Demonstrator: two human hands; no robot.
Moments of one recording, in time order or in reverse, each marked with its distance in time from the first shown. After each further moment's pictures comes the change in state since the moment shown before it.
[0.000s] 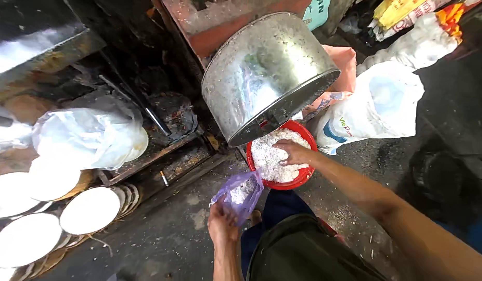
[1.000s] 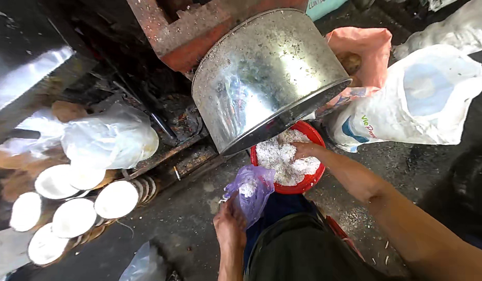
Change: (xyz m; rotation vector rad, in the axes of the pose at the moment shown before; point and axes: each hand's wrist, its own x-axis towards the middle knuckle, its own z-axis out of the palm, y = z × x) left_hand -0.061 0.027 0.070 0.139 0.016 0.090; right_hand 0.048 0.083 0.000 0.183 -0.321 0.277
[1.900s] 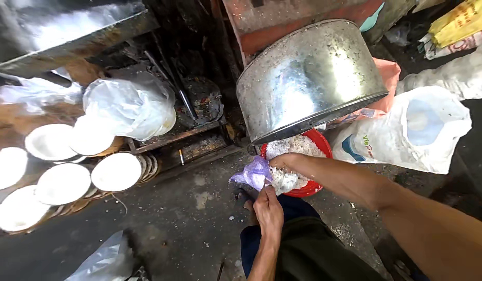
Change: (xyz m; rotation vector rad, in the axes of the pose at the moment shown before) left_hand -0.010 -0.036 0.029 0.585 0.013 0.376; right_hand -0.043 -0.203 0.047 0.352 -0.268 0.316
